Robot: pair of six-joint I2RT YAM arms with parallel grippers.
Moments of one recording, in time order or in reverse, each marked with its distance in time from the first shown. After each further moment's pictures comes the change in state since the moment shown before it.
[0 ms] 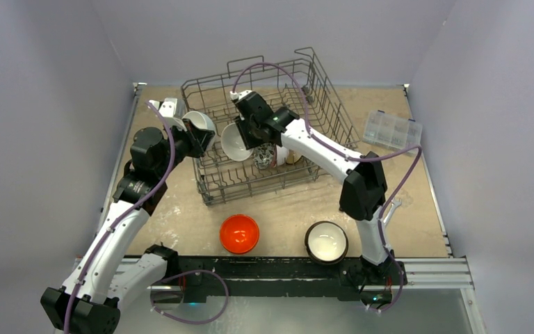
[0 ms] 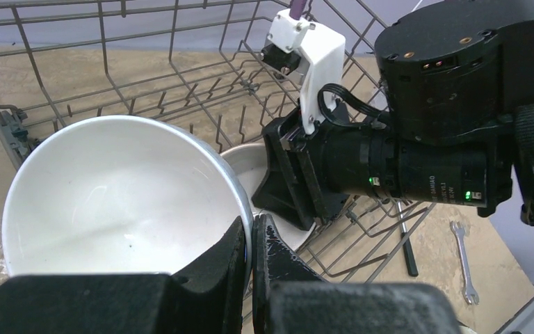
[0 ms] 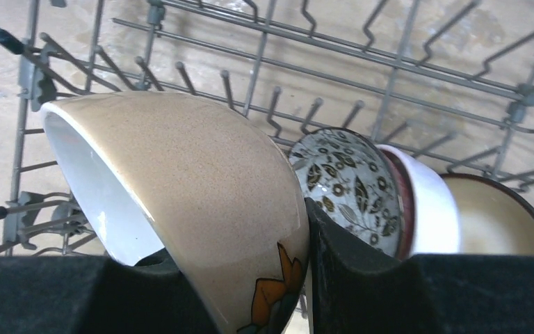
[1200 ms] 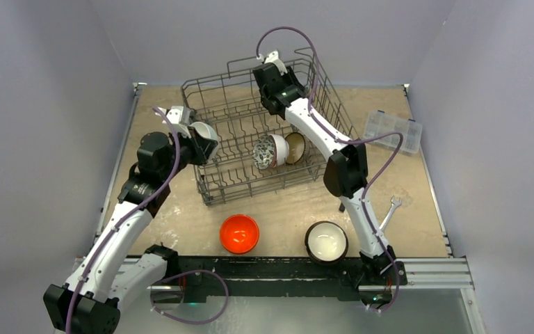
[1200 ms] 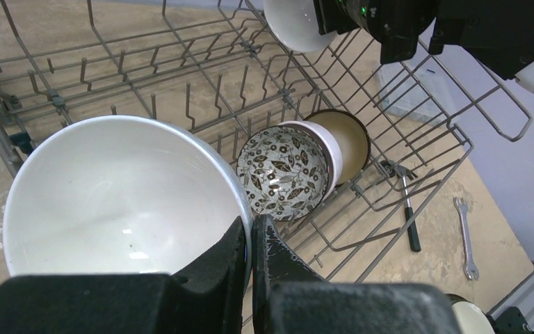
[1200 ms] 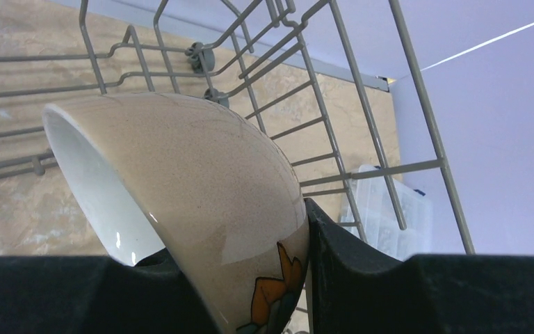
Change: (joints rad) left arm 0.000 -0.002 -0.069 -0.007 0.021 -0.007; right arm -0.195 0.319 0.414 0.109 0.772 -0.383
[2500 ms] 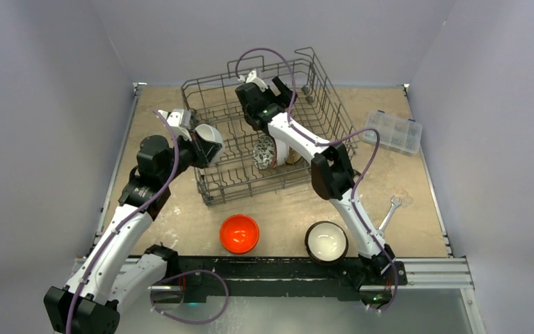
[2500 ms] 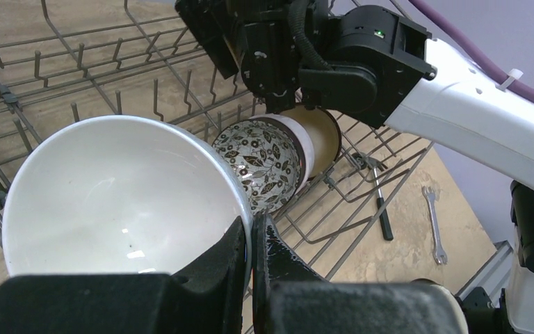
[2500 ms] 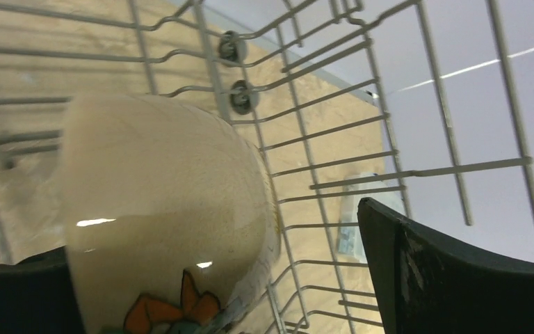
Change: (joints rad) left arm 0.000 -0.022 -0.044 0.046 0.084 -0.049; right arm 0.074 0.129 -0.035 0.198 0.145 -0.179
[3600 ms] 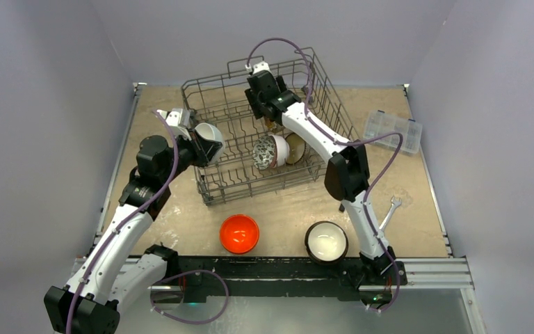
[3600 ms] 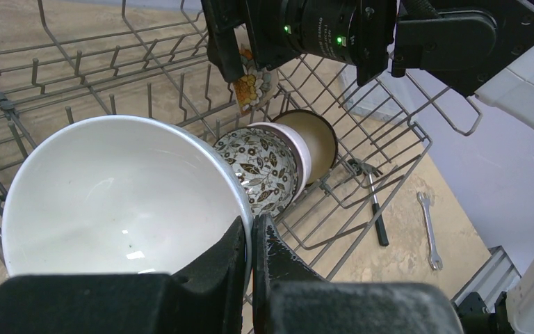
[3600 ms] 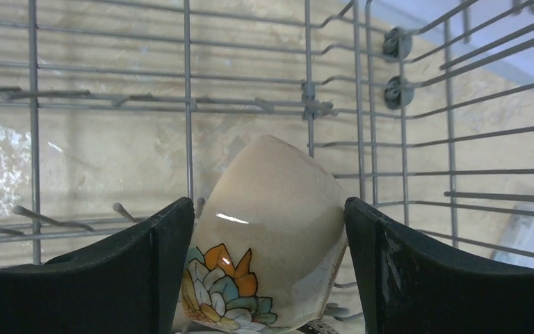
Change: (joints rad) left arm 0.000 0.000 -0.006 0.029 0.001 -0.016; right arm -0.034 -0.157 -0.023 -0.218 -0.525 0.337
